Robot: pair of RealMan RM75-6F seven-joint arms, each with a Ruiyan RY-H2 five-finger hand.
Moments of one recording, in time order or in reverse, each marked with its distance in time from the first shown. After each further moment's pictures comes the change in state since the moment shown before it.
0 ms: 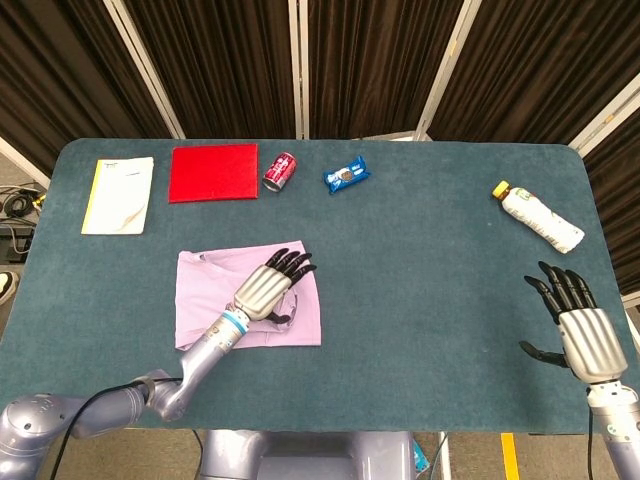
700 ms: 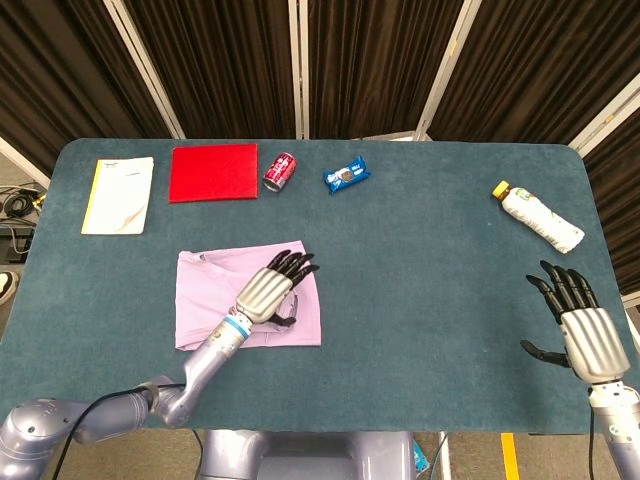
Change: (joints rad) left arm 0.023 -0.015 -0.012 -0.015 0.014 0.066 -0.053; right arm -0.002 0.005 0.001 -0.005 -0.006 0.009 0.003
